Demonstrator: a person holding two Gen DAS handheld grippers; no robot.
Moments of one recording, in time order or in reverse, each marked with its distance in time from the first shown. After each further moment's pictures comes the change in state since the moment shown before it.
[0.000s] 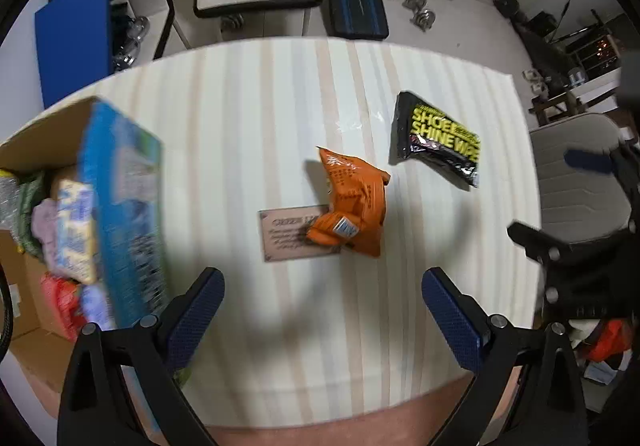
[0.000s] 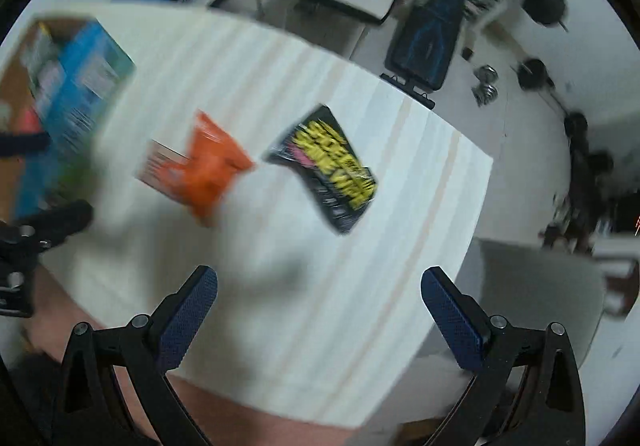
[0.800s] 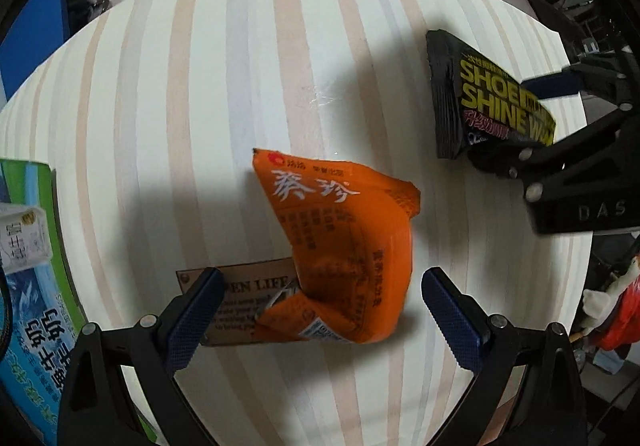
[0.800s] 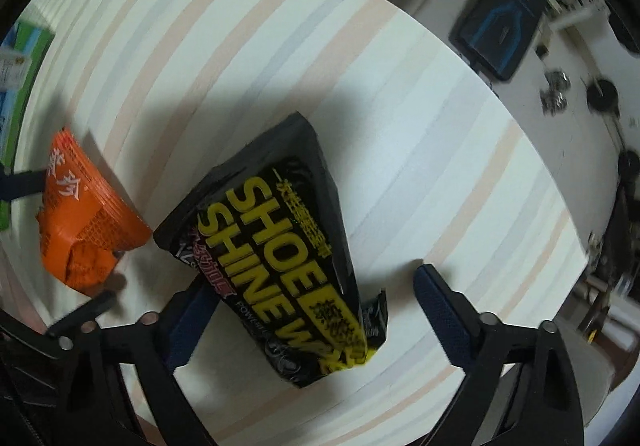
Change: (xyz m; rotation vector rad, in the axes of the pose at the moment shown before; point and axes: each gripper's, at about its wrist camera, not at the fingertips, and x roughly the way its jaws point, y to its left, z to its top) left arm 0.104 -0.015 0.028 0.050 0.119 0.021; right arm 0.131 -0.031 0.091 -0.075 0.136 0.144
